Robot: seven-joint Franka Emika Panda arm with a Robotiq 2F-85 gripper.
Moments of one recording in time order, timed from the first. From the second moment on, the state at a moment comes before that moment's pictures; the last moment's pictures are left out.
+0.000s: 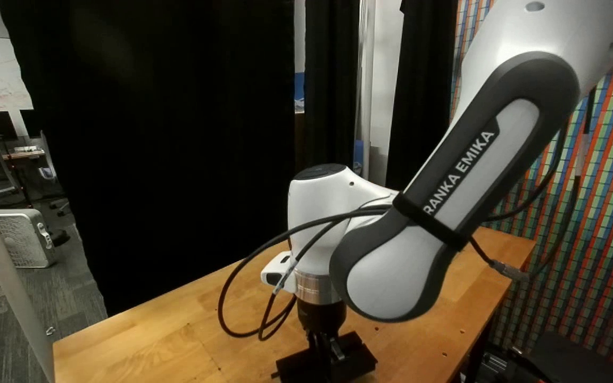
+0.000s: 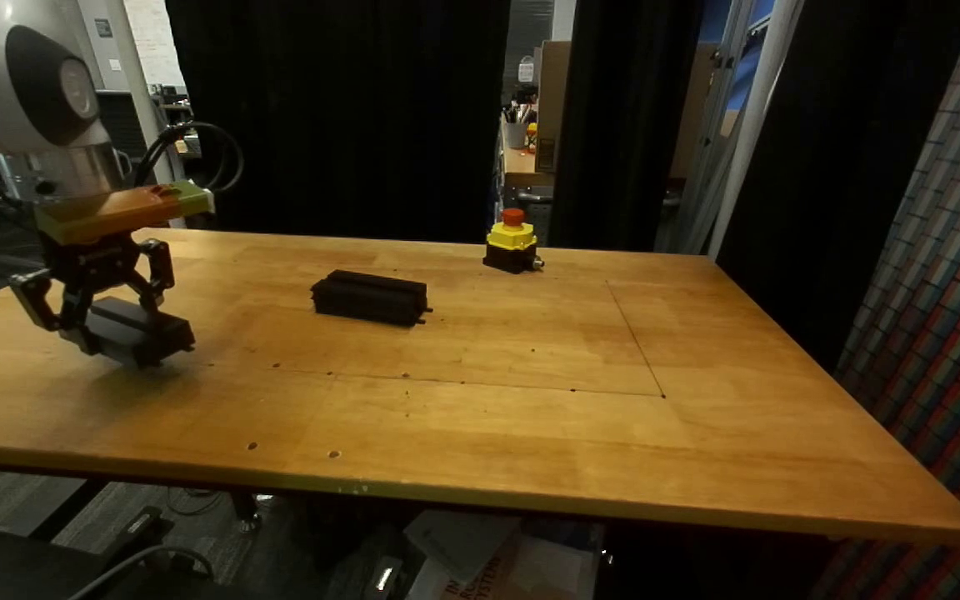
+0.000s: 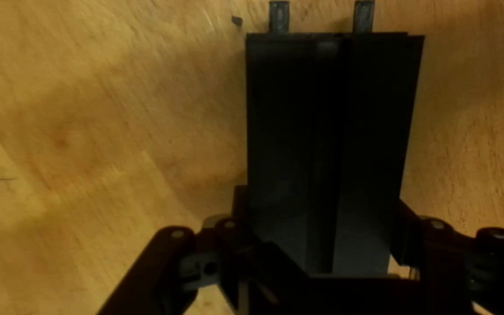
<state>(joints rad) 0.30 0.09 0.36 -2.50 -0.04 2.59 -0.68</state>
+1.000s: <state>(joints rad) 0.18 -0.01 0.17 -2.32 -0.16 2.34 -0.96</state>
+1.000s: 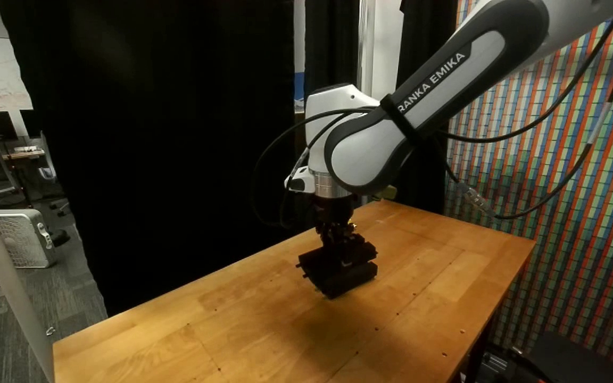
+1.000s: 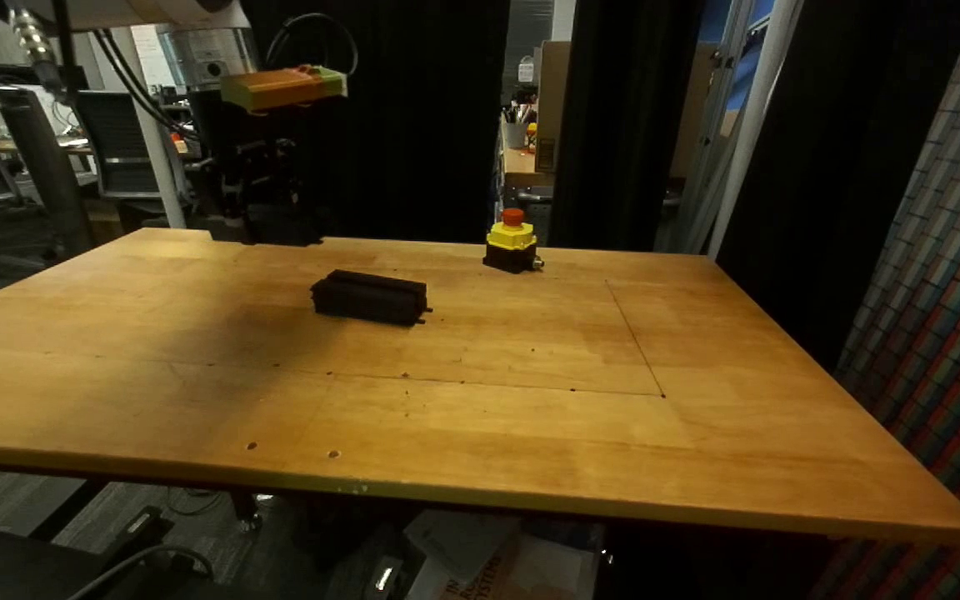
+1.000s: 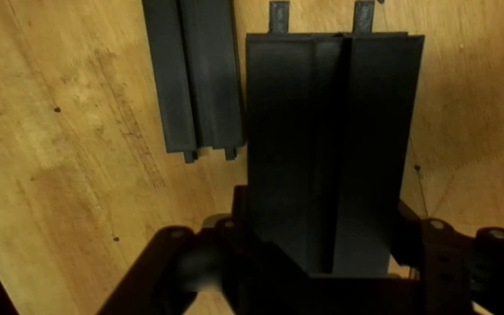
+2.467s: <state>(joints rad) 0.07 0.21 0.09 -2.19 -0.16 2.39 -1.25</state>
